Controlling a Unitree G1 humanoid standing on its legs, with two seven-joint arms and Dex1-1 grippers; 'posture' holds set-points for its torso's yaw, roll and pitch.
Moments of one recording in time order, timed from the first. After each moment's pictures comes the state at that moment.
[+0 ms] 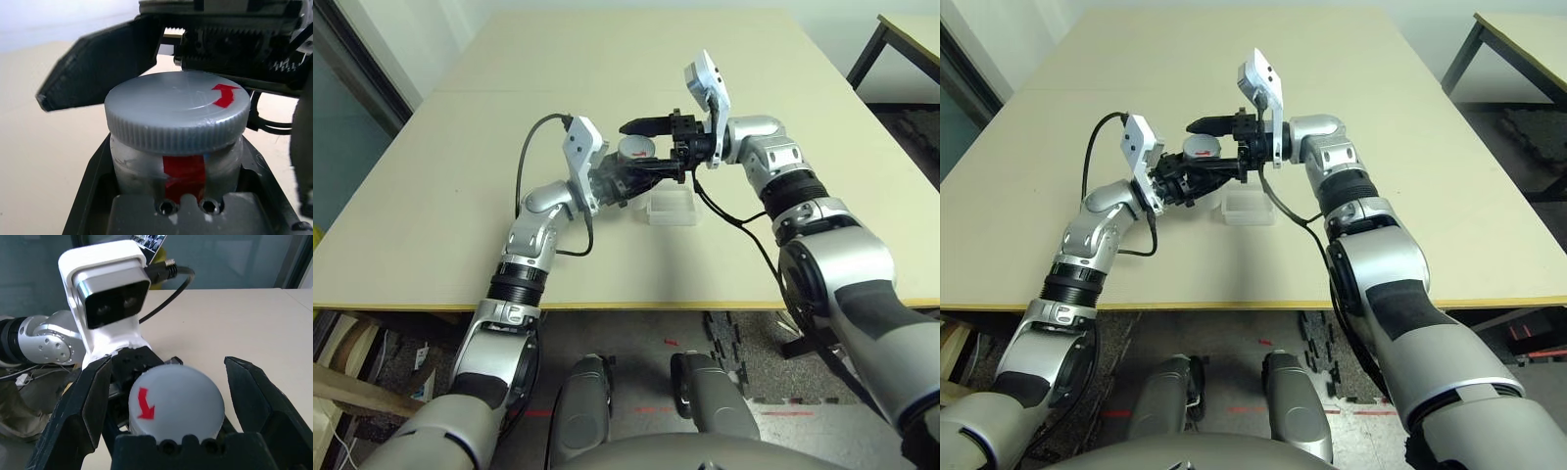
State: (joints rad) left arm -0.65 0.23 -0.05 0.36 -0.31 0.13 -0.88; right arm -1.21 -0.17 0.02 1.05 0.21 0.00 1.41
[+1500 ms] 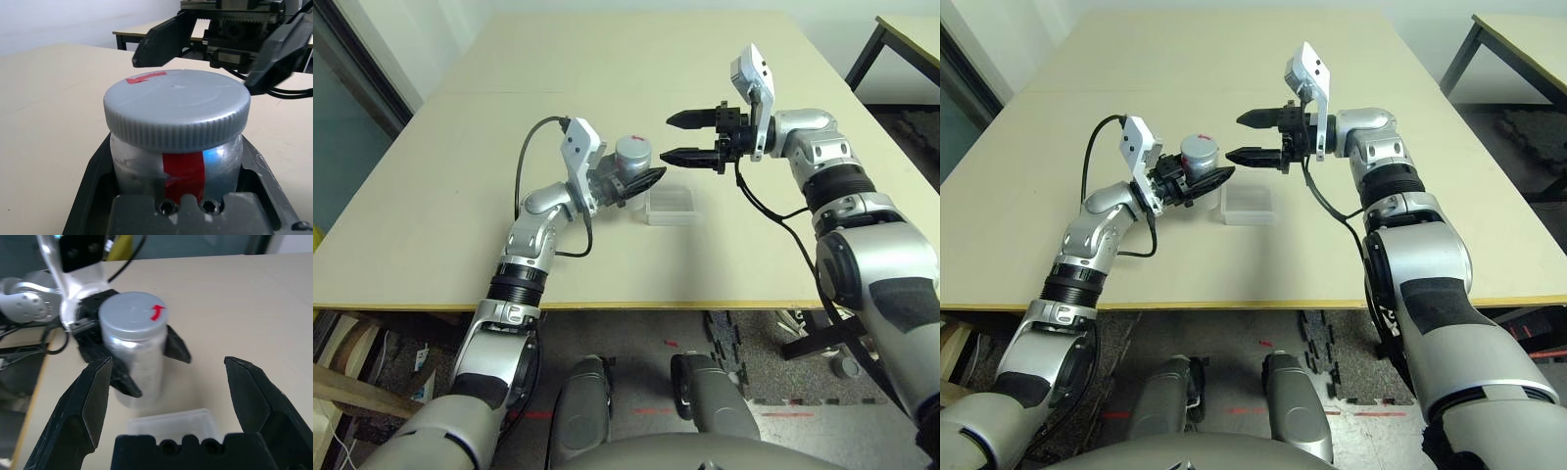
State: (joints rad) left arm -0.65 0.24 -0.04 0.37 -0.31 0.12 -0.87; right arm -1.20 -0.35 0.01 1.09 0.17 0.02 1.49
